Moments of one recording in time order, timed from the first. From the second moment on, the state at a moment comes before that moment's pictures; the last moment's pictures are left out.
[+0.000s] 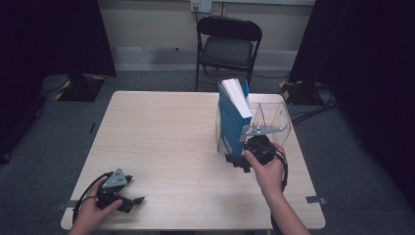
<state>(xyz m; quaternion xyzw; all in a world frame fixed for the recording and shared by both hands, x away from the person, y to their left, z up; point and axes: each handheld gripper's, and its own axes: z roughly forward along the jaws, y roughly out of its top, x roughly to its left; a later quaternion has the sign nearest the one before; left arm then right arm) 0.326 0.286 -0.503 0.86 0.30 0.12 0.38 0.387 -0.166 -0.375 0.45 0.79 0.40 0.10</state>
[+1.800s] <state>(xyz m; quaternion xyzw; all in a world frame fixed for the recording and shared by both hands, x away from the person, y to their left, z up) 0.326 0.286 -0.503 0.86 0.30 0.12 0.38 0.363 -0.172 -0.475 0.43 0.83 0.34 0.07</state>
